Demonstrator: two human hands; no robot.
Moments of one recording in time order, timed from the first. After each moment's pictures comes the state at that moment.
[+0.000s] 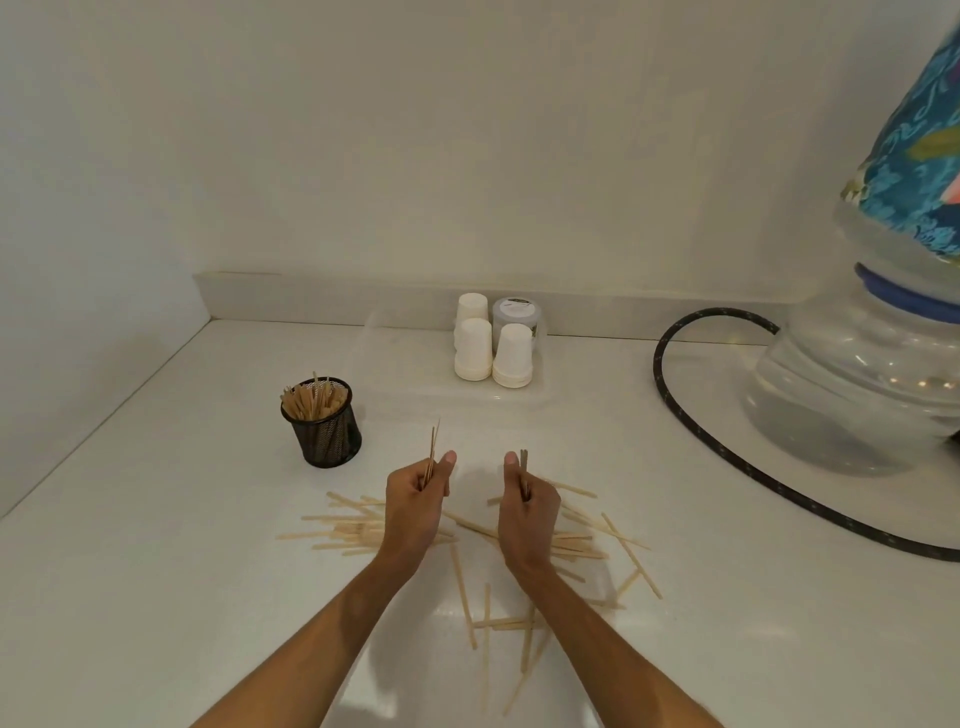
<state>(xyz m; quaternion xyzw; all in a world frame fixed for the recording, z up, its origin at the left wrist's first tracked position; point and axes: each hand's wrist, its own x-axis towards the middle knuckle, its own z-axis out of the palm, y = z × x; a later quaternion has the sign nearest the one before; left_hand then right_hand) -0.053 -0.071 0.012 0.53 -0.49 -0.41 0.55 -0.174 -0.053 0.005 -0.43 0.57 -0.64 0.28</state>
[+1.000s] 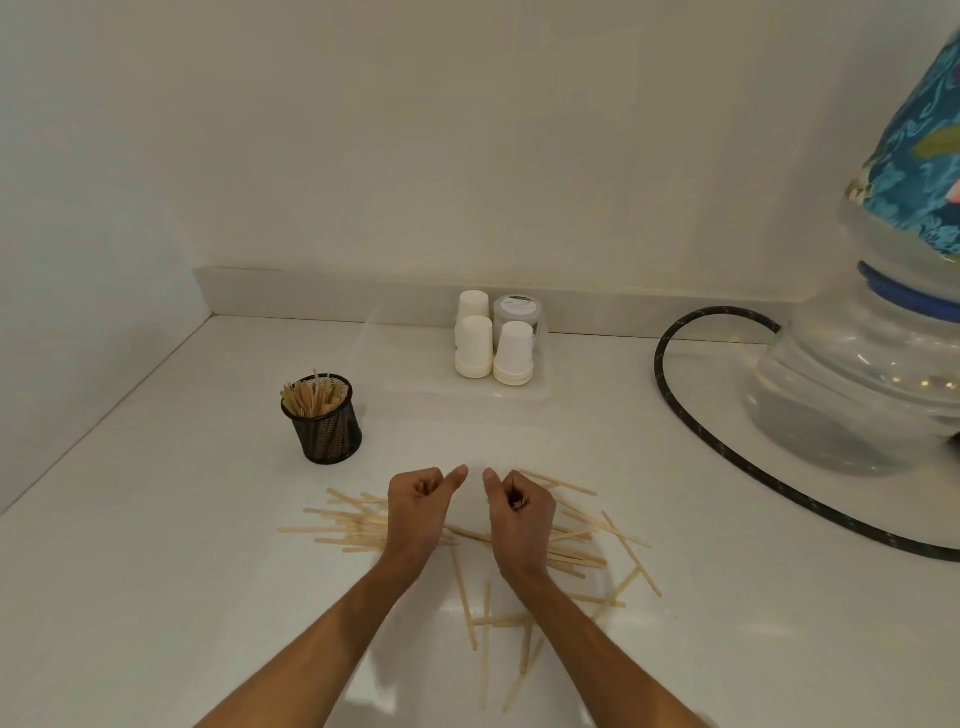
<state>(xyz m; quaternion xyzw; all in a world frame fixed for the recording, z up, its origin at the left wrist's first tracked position) -0.054 -0.064 0.006 0.53 -0.52 -0.39 0.54 -0.171 -0.043 0.002 -0.46 0.57 -0.62 0.30</state>
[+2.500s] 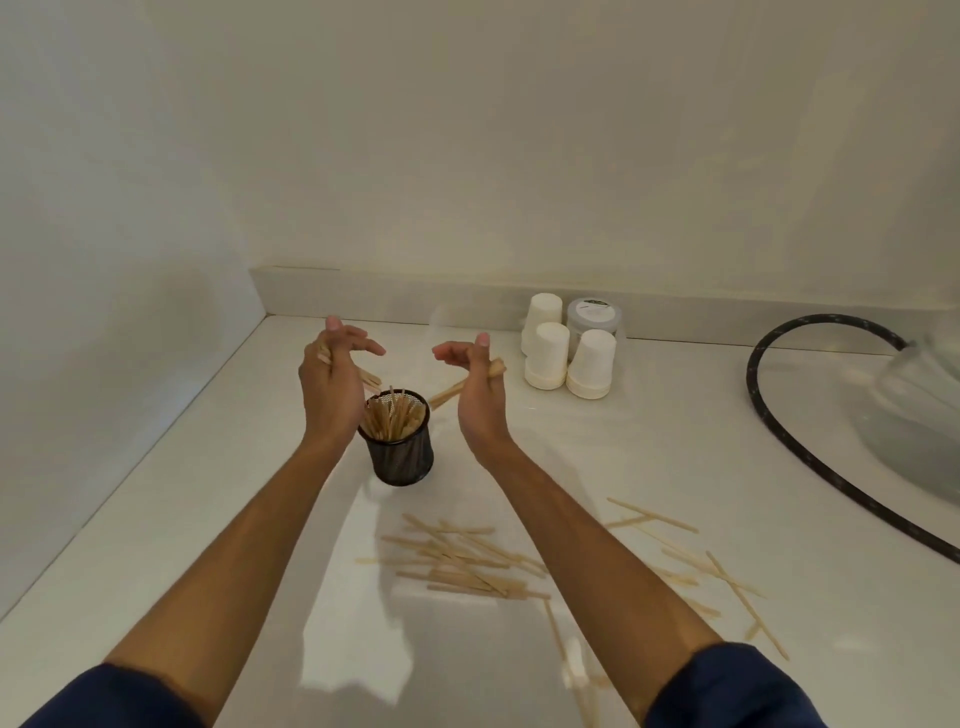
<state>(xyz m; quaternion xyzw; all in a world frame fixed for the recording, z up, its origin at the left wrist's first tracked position) 0.111 -0.196 0.107 0.58 -0.49 -0.22 0.61 -0.036 -0.192 0.089 -0.45 0.45 -0.61 0.47</state>
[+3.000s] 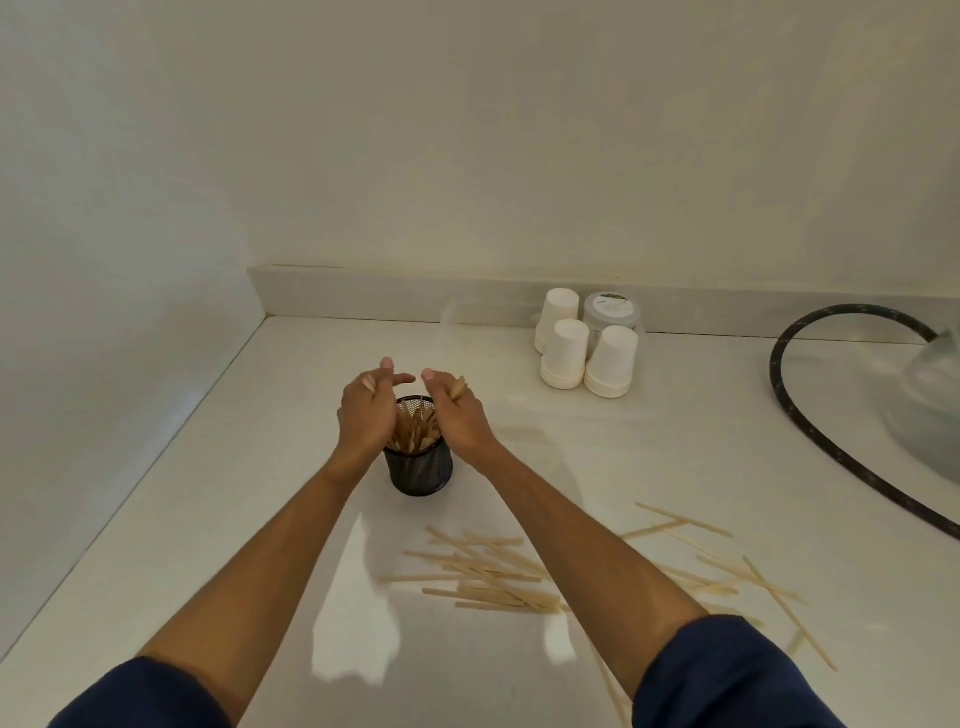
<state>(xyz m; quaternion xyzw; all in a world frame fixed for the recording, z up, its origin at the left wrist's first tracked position) 0.122 -0.223 0.060 0.66 -0.53 -0.29 0.44 0.001 -0.224 0.046 -0.56 0.55 -0.40 0.47</state>
